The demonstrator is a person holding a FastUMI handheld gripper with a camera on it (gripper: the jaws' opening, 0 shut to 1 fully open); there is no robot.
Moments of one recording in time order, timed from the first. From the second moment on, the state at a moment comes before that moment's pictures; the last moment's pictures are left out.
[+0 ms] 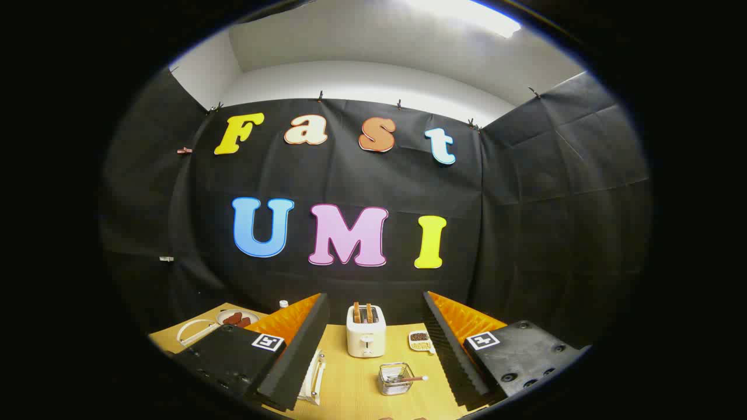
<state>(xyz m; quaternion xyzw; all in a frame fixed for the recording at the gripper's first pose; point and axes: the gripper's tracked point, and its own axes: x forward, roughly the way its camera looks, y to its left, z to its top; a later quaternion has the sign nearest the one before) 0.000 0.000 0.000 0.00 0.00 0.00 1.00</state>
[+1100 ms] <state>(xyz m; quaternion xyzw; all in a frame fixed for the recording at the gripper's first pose) 0.005 0.026 -0.020 0.03 0.03 0.02 1.00</state>
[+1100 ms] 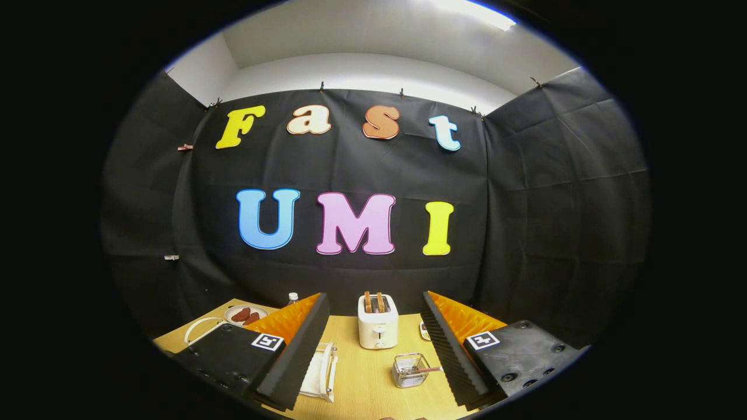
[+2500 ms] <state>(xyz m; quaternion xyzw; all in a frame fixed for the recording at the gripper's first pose) 0.120 0.271 -0.219 0.10 0.44 0.15 0.88</state>
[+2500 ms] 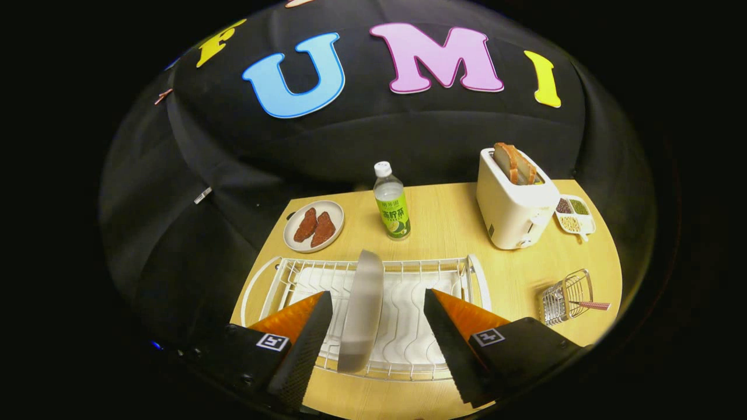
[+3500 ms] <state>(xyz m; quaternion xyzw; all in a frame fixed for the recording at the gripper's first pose) 0.140 0.301 -0.237 0.00 0.47 0.08 0.88</state>
